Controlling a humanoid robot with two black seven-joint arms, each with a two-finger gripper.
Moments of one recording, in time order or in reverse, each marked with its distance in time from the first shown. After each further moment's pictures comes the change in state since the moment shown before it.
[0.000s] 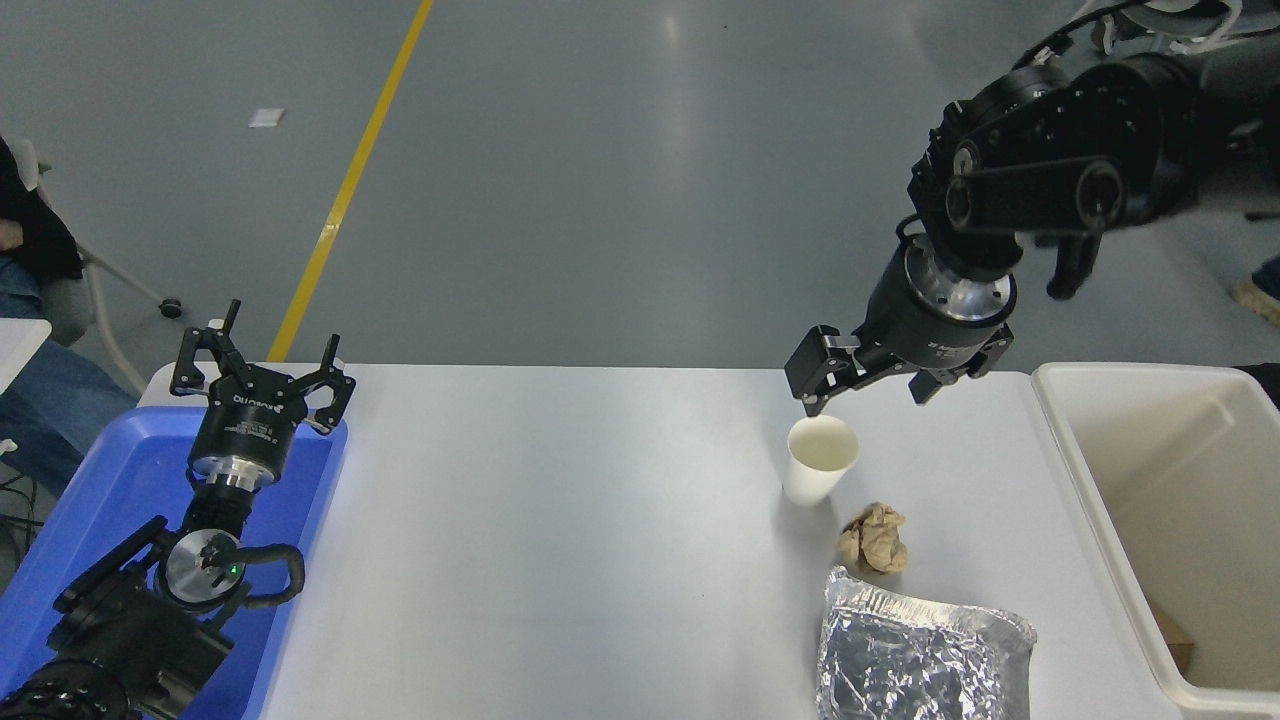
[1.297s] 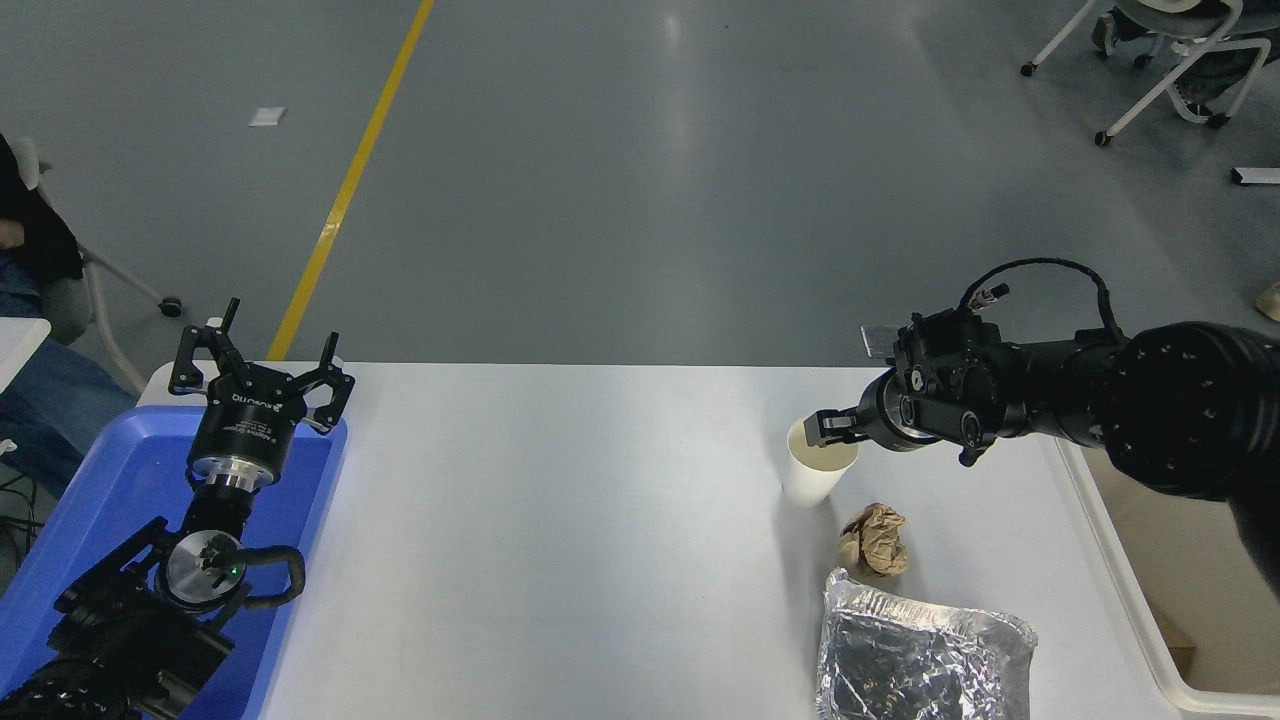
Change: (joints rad) left arm 0.000 0.000 0.000 0.000 0.000 -0.001 -0.001; right arm -0.571 0.032 0.106 -0.401 -0.118 -0.252 -0.068
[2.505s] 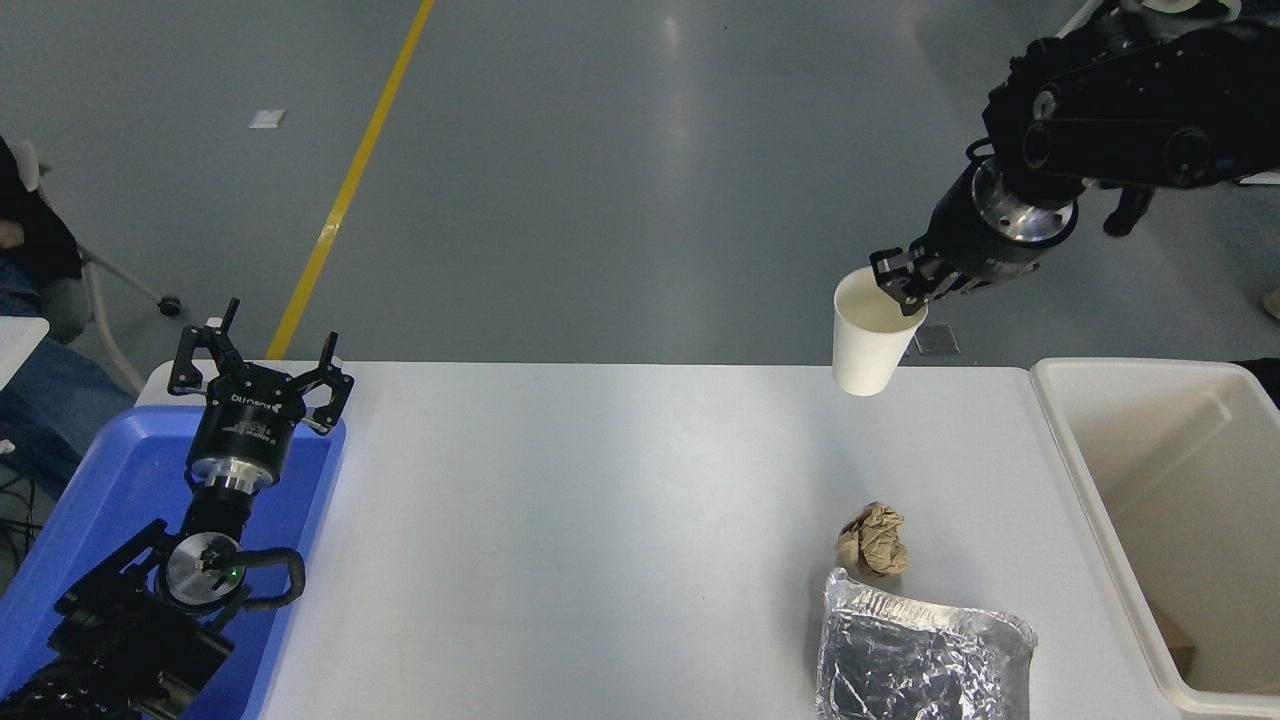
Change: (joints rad) left arm 0.003 0.000 0.000 0.000 0.000 0.001 0.002; right arm 0.908 -0.236 -0.031 0.518 0.020 0.418 0.000
